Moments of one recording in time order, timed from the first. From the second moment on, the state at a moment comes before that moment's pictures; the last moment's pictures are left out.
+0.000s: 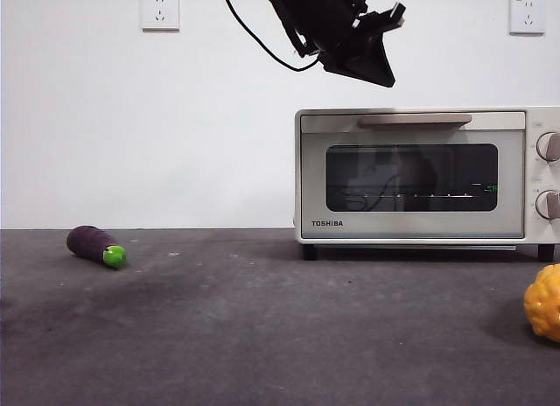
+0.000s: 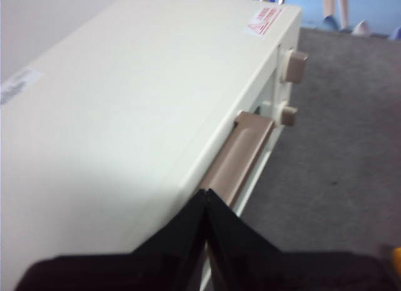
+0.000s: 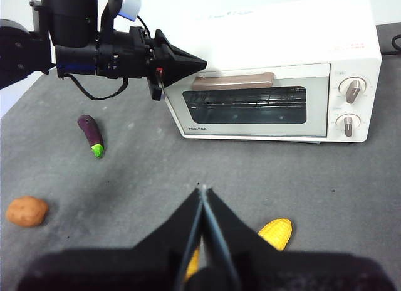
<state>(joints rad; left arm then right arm) -0.67 2.16 2.13 -0.45 0.22 0.30 -0.03 0.57 1.29 -1.14 -0.35 0.08</state>
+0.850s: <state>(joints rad) -0.67 2.23 2.14 -0.41 0.18 0.34 -0.03 0.57 1.29 -1.16 -0.35 0.08</state>
